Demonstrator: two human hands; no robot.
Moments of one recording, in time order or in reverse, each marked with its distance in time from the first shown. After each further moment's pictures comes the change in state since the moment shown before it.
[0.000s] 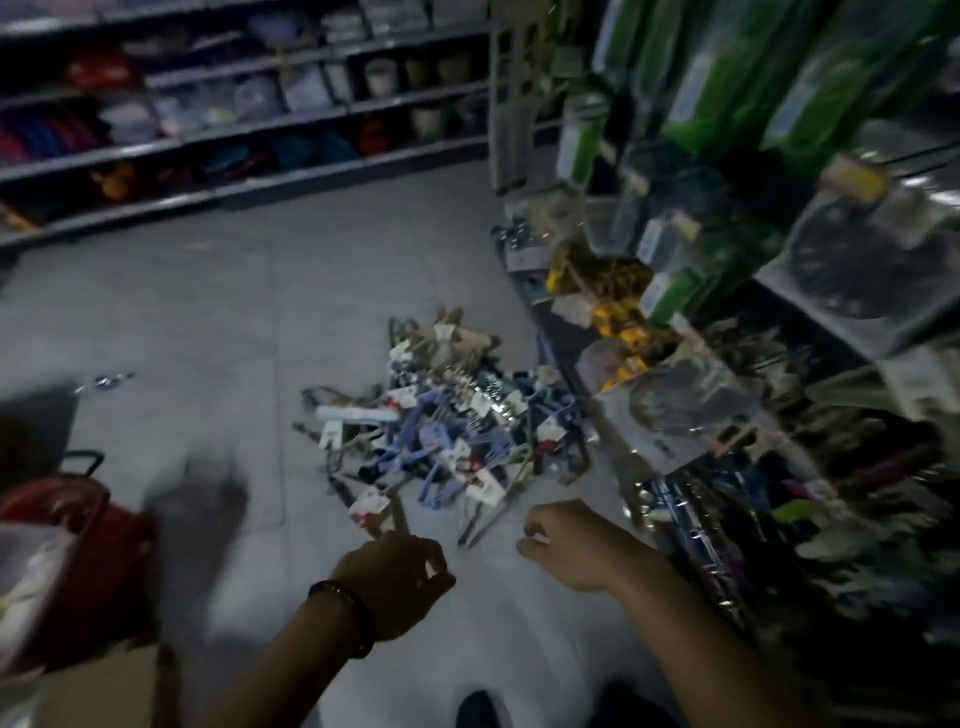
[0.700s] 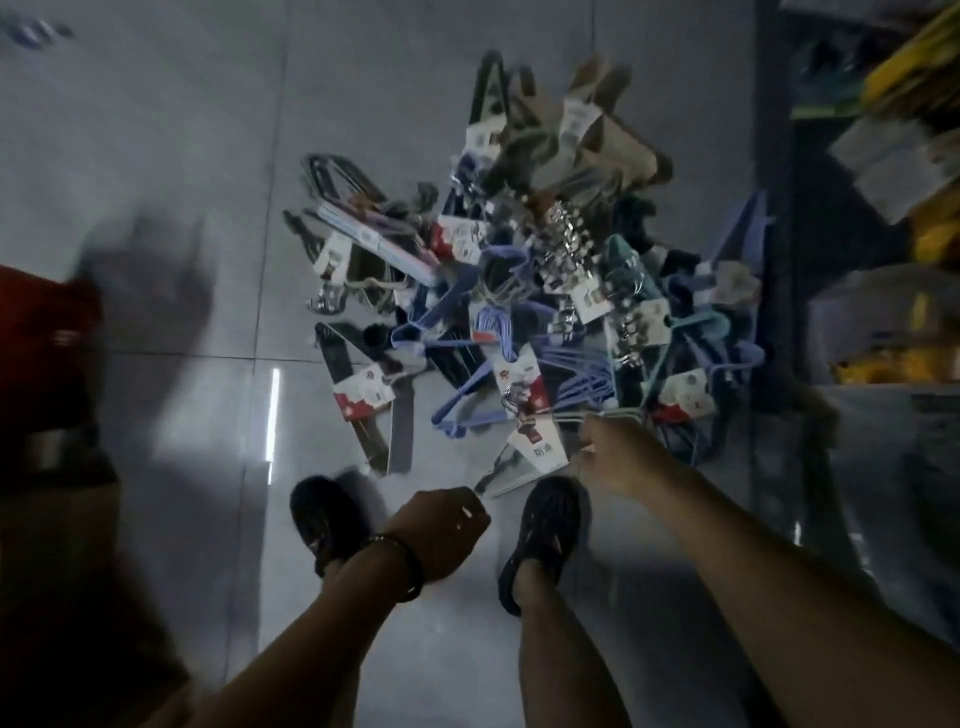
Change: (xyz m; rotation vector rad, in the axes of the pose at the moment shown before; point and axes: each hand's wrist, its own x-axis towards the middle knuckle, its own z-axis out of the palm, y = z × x) left_hand 0.500 -0.193 0.141 -0.579 -0.174 -0.392; right_hand 0.638 0.140 0.073 -0.263 -0.303 -0.016
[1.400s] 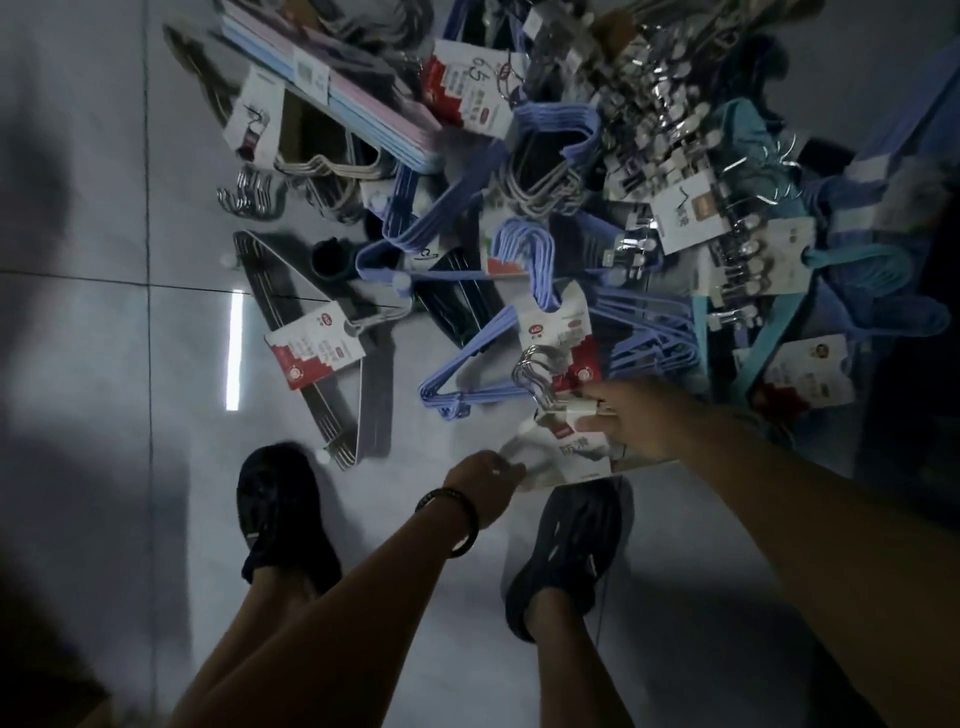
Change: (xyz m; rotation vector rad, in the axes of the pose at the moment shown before) left_hand 0.278 -0.097 0.111 -0.547 -0.223 -0.328; right_hand 0.248 0.073 0.128 0.071 -0.246 -0.079
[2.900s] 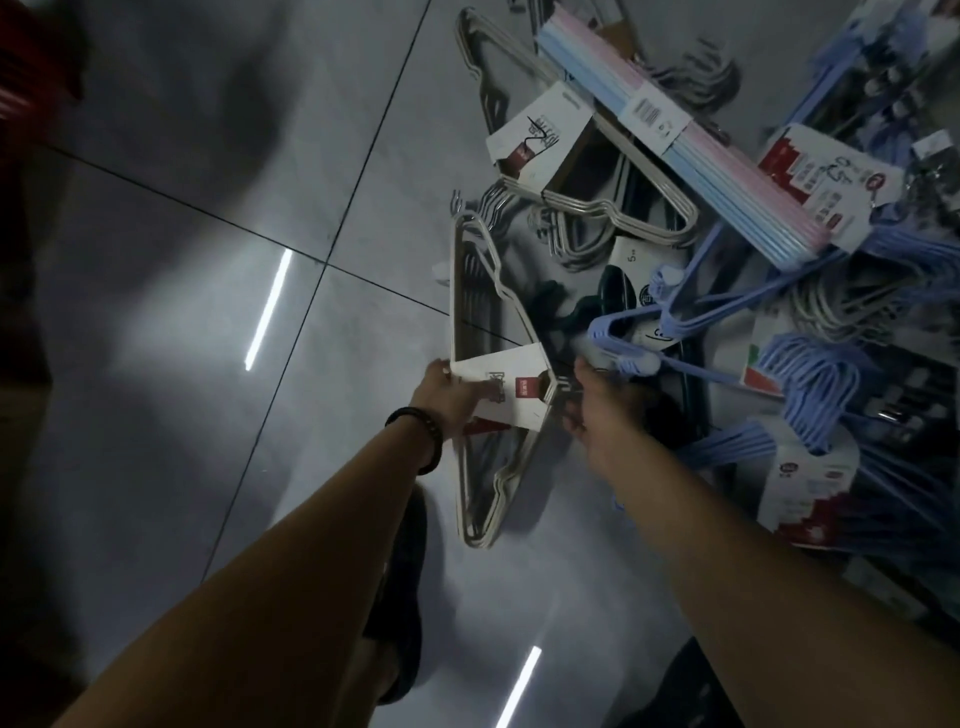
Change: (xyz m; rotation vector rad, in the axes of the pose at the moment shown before) left_hand 0.087 -0.109 -0.293 -0.769 0.343 0.107; right_hand 0.214 -0.283 0.097 1.181 0.504 0.454
